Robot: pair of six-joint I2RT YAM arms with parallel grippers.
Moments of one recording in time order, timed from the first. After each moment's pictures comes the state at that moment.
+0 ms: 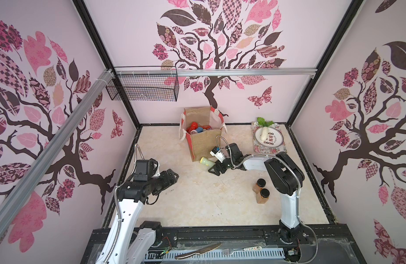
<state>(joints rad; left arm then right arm) -0.08 0.82 0.85 -0.99 0.32 -0.59 0.54 2.03 1.14 0.06 -0.59 -0.11</state>
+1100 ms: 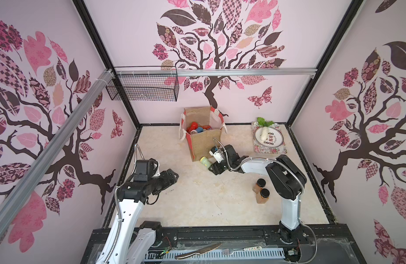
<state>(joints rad) -0.08 0.82 0.85 -0.97 0.32 -0.57 0.63 1.99 1.17 0.00 -0.29 0.04</state>
